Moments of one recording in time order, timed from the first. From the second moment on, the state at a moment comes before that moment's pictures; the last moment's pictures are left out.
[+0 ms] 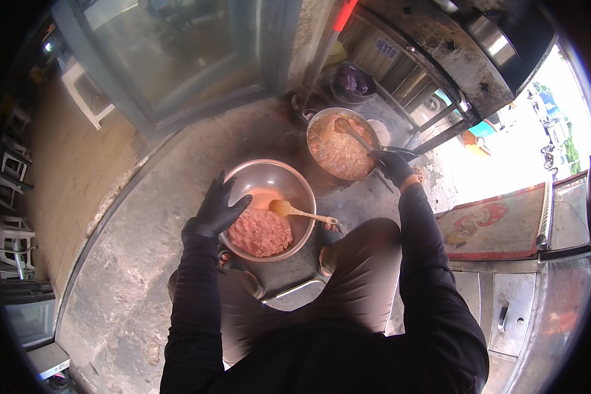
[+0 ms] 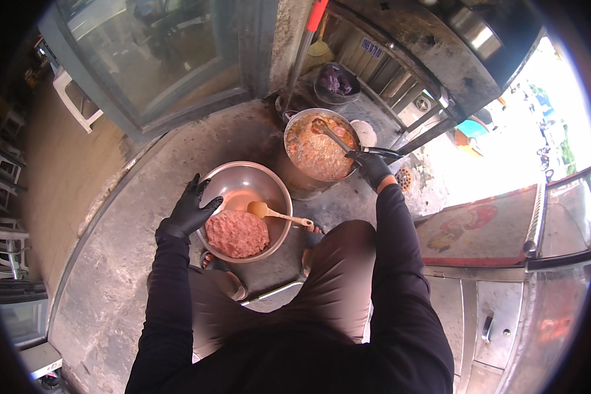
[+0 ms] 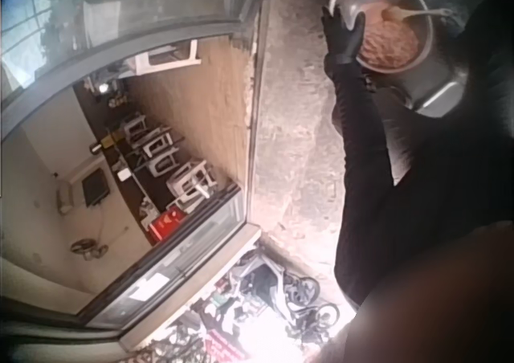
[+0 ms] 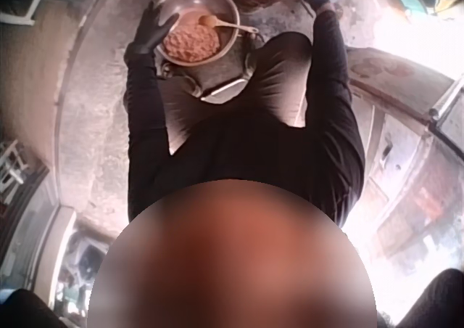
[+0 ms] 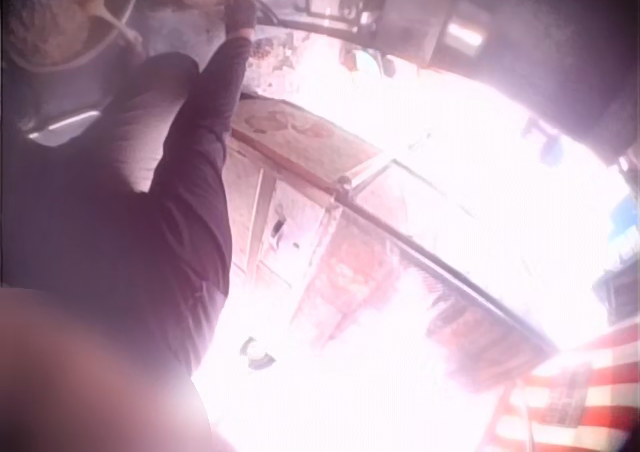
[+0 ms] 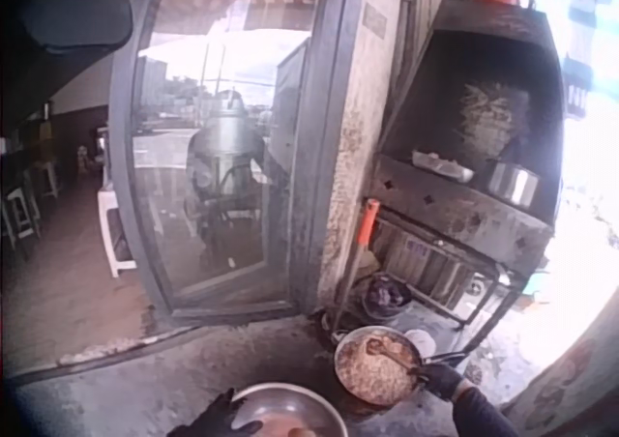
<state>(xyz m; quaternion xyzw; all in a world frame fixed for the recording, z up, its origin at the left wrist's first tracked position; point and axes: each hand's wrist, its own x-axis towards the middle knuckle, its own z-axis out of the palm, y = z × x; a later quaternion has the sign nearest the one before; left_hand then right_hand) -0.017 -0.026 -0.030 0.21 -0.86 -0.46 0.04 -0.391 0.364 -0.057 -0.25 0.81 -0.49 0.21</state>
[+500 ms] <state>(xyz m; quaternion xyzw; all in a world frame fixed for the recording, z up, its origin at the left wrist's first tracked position) -0.019 -0.029 -0.033 0.20 -0.91 -0.37 -0.03 -0.378 0.421 -0.038 -0.32 0.90 -0.27 0.15</state>
